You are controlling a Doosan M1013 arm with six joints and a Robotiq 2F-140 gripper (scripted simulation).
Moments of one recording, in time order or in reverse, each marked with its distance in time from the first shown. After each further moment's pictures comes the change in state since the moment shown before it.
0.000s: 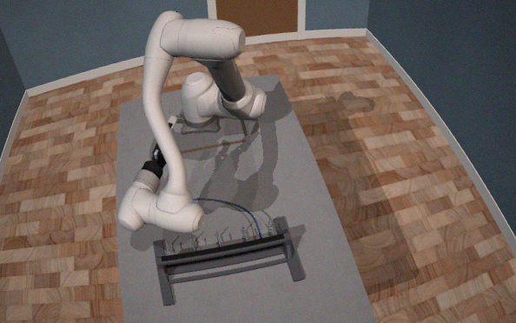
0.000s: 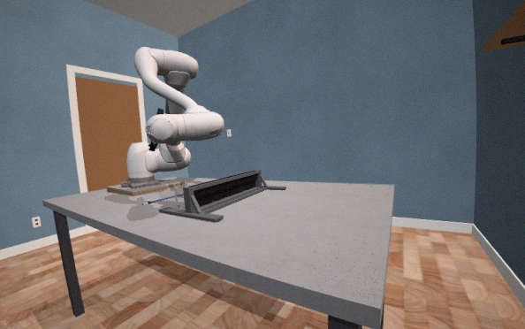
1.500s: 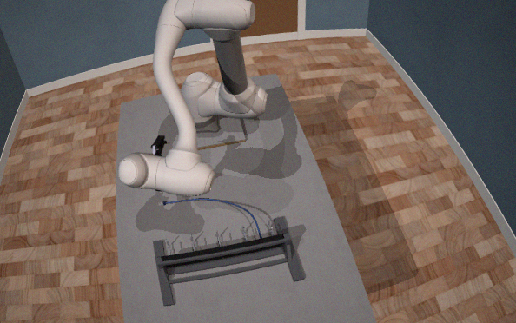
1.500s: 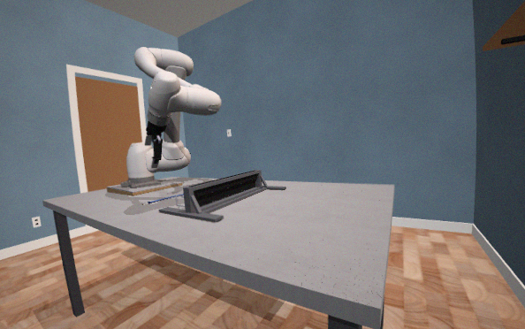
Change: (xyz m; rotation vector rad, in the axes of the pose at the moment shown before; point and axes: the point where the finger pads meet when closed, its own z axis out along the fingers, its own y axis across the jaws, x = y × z) arm 0.001 0.118 -0.060 -0.873 -0.085 -0.291
